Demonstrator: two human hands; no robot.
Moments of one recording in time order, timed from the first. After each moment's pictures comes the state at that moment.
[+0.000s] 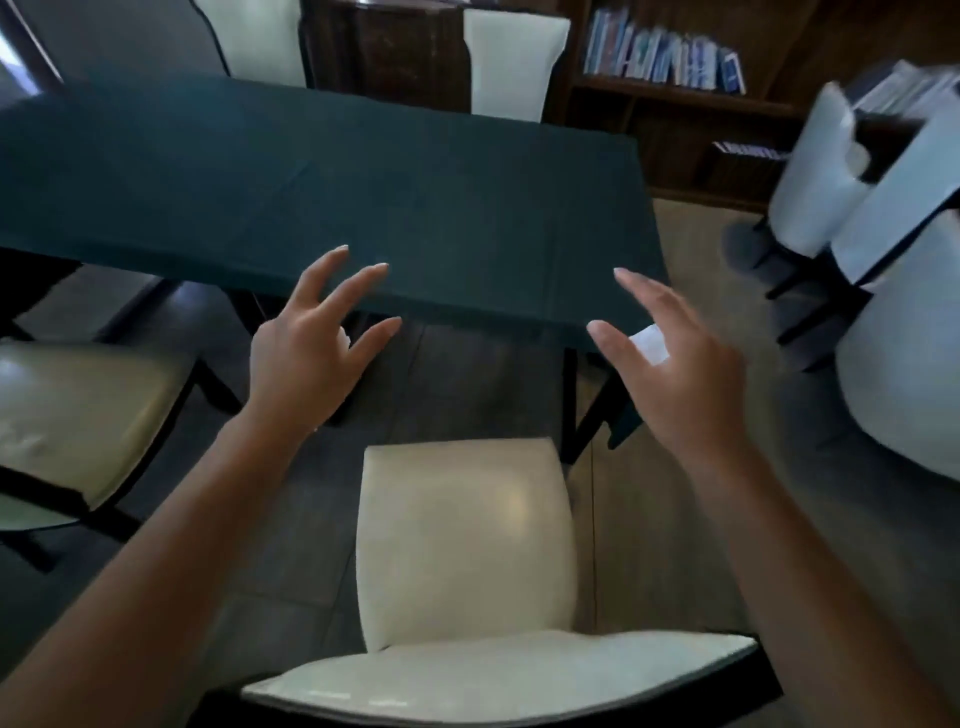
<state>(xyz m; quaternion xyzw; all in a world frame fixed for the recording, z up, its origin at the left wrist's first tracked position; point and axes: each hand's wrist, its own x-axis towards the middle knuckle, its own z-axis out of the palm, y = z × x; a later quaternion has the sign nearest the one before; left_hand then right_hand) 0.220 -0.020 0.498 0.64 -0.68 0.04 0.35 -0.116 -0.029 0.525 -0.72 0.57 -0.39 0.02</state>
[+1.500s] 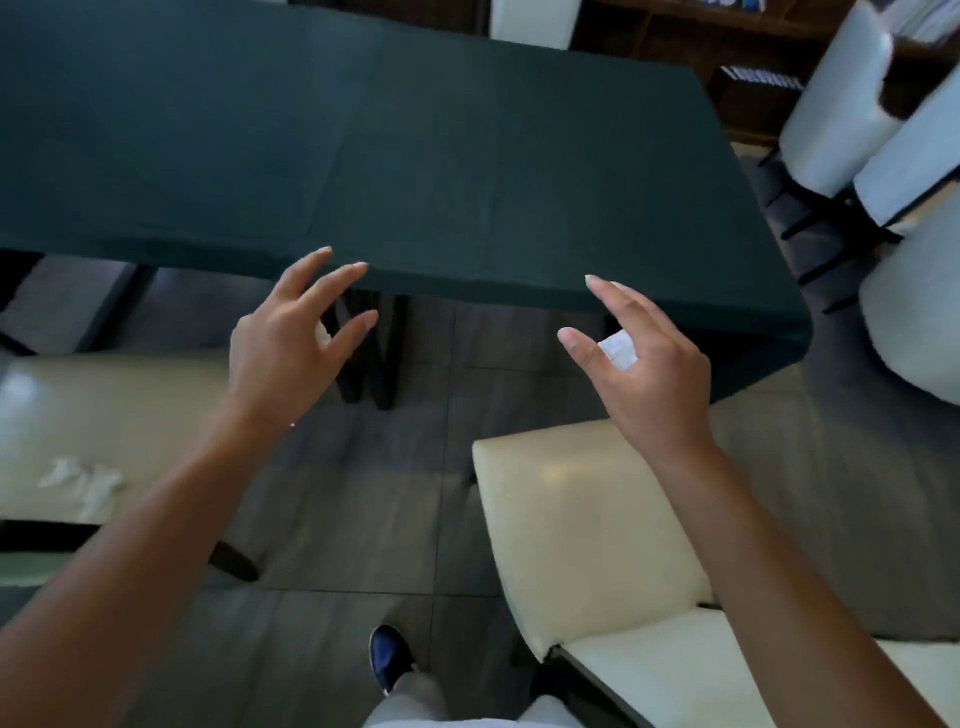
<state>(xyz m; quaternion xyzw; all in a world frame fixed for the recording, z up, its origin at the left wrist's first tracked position) 0.589 -0.126 0.441 0.63 -0.70 -0.05 0.33 0.261 -0.093 0.473 -0.69 0.63 -0.36 0.05</state>
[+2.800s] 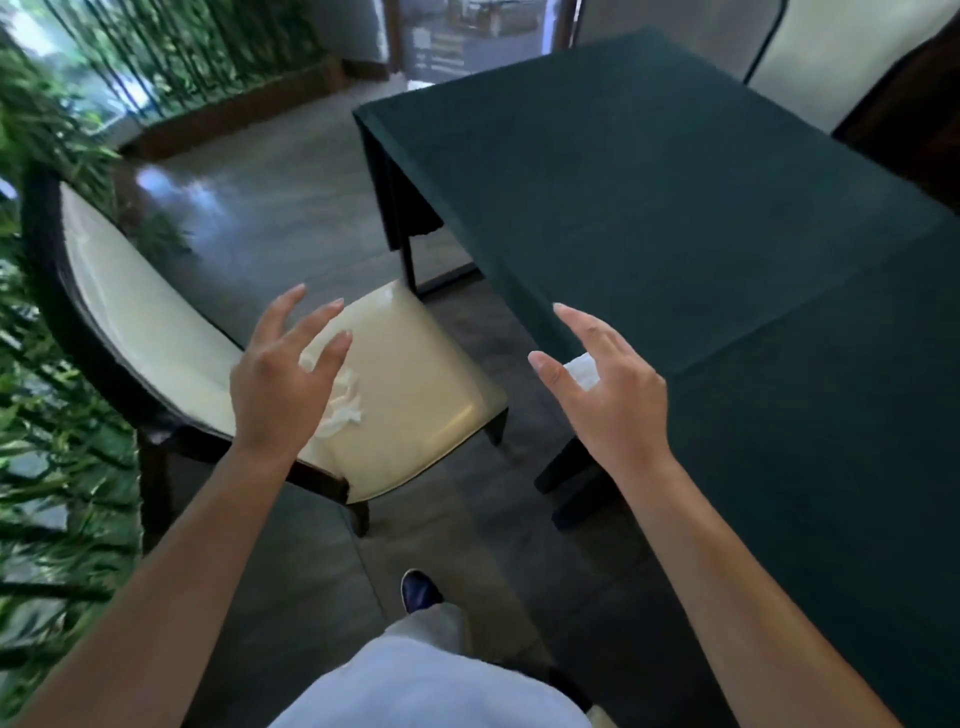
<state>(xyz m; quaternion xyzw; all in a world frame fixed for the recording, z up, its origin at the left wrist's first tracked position) 0.830 -0.133 0.403 0.91 -0.24 0.14 0.32 0.644 -0.382 0.423 -0.90 0.26 -0.24 0.28</state>
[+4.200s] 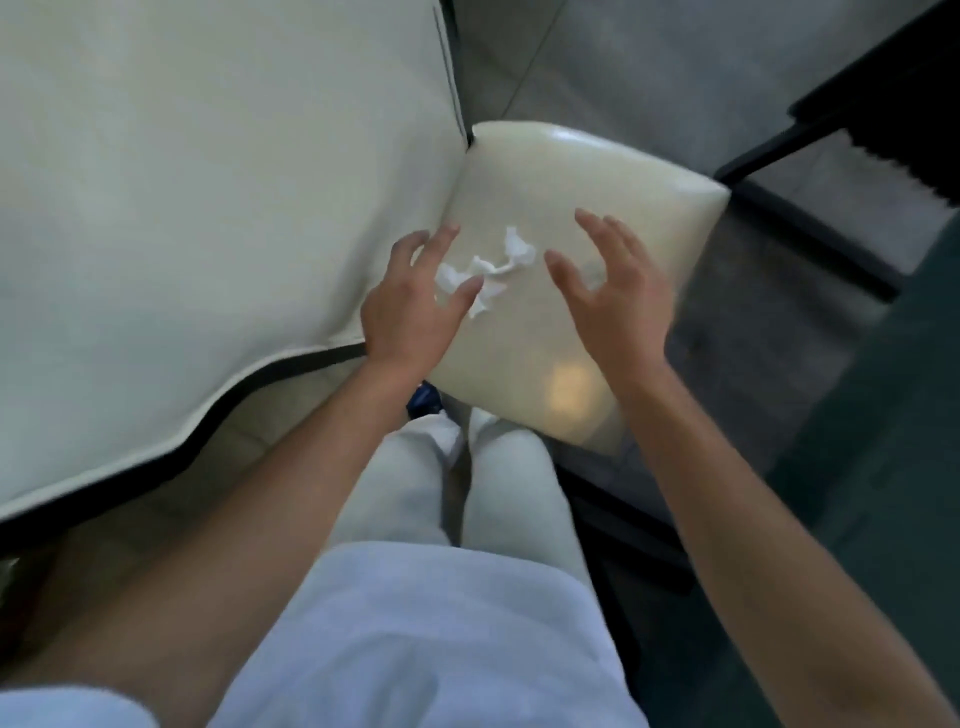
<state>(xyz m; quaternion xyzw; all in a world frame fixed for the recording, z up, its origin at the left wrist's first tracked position) 0.996 -0.169 0.144 0.91 0.28 -0.06 0.30 1.095 -0.356 0.156 -0.95 -0.09 0.14 0.26</state>
